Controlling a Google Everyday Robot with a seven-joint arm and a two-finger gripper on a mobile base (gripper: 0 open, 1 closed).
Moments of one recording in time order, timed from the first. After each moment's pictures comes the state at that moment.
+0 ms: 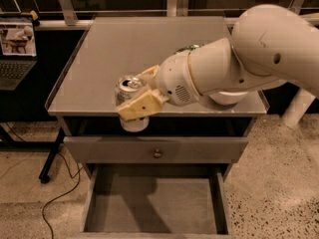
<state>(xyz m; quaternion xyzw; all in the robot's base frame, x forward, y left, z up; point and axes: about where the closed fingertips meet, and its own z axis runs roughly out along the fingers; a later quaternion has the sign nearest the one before) 0.476 0.041 0.929 -0.54 0.68 0.30 0.40</state>
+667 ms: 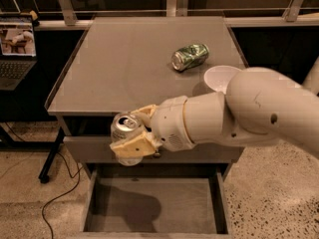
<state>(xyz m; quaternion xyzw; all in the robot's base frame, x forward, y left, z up) 0.427 0.053 0.874 -0.51 0.69 0.31 0.41</state>
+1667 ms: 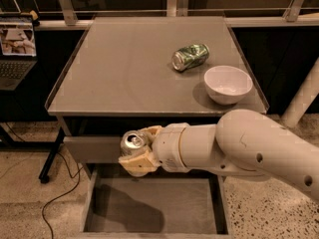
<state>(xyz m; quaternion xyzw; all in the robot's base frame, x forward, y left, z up) 0.435 0.041 0.805 -0.47 0.73 0.25 0.43</state>
